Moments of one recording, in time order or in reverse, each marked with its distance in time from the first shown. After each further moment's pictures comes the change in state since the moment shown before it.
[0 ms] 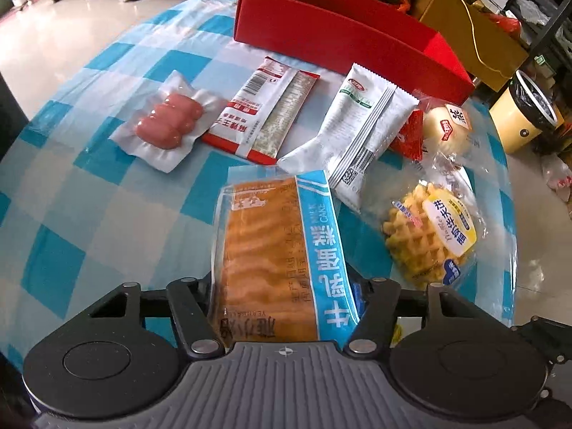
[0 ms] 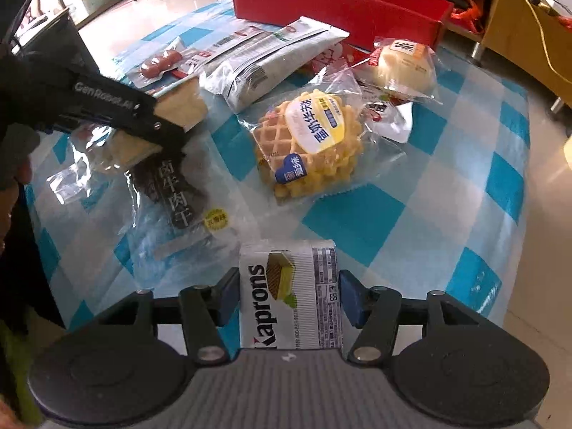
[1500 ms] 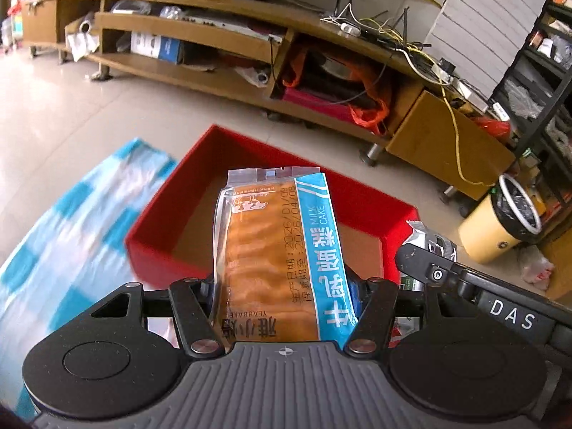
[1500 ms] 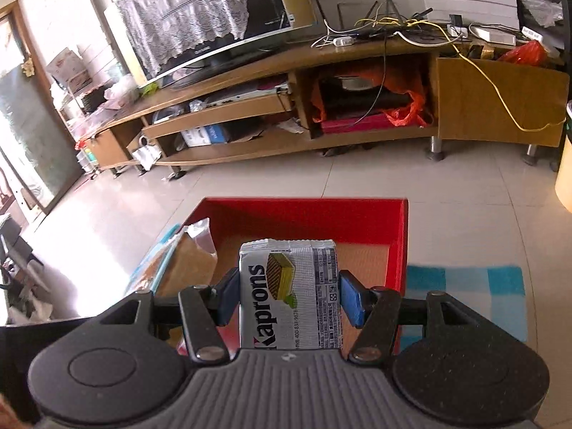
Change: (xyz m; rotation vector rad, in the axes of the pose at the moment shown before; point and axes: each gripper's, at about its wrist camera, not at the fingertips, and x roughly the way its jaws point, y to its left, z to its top) left arm 0.032 -0.058 0.209 -0.037 -0.252 -0.084; right arm 0.007 -0.108 0.255 0.350 -0.399 0.004
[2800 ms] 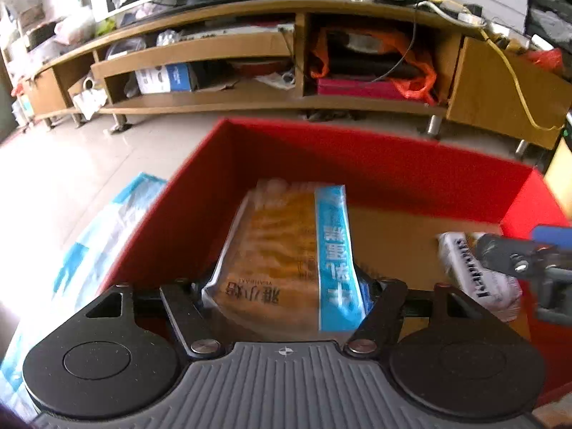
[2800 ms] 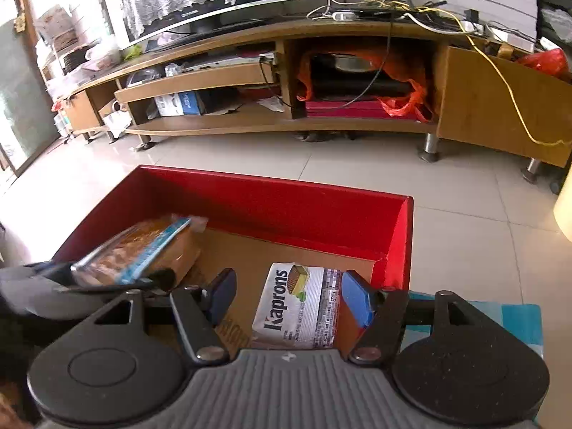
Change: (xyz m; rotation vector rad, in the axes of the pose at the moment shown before) left arm 0.109 0.002 -0.005 0.220 -0.058 0.243; right arm 0.085 -0.019 -0.002 -0.117 0.054 -0.090
